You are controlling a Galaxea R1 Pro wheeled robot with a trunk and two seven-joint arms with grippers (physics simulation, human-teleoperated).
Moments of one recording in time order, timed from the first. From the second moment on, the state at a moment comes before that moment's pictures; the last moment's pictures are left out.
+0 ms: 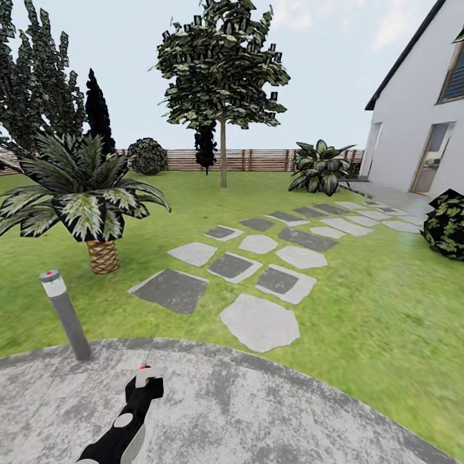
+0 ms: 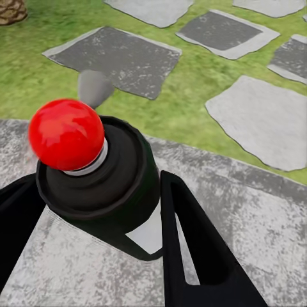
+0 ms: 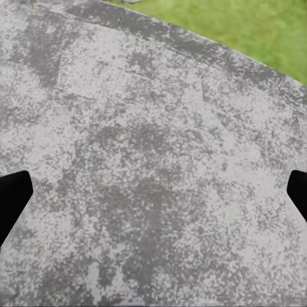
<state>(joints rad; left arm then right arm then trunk) -0.50 -0.01 0.06 -0.36 0.02 -0.31 0.09 -0.23 0.00 -0.21 -0.17 0.23 -0.42 -0.05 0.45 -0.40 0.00</state>
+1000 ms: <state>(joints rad) -0.50 -0.01 0.06 -0.36 0.02 -0.31 0.09 -0.23 0.00 -0.21 -0.17 0.23 -0.42 -0.05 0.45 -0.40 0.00</state>
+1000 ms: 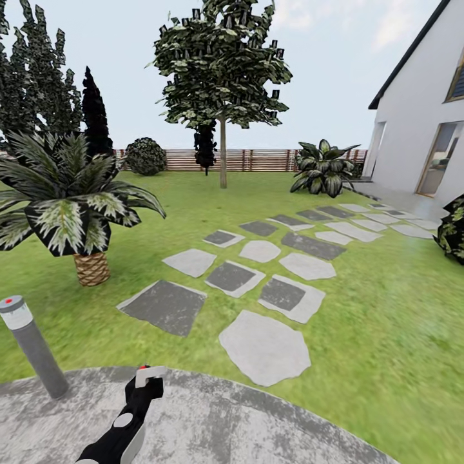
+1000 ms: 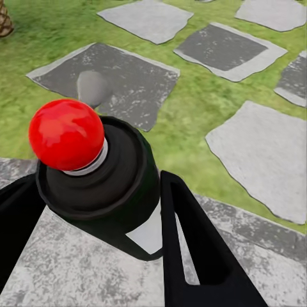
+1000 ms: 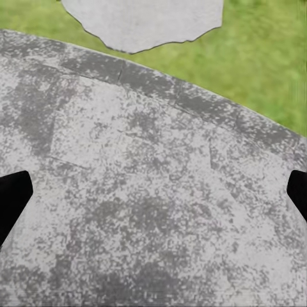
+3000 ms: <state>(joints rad) -0.50 -0.01 0.06 -0.36 0.02 -0.31 0.09 -0.23 0.01 -0.21 -0.17 0.23 -0.42 -0.05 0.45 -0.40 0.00</state>
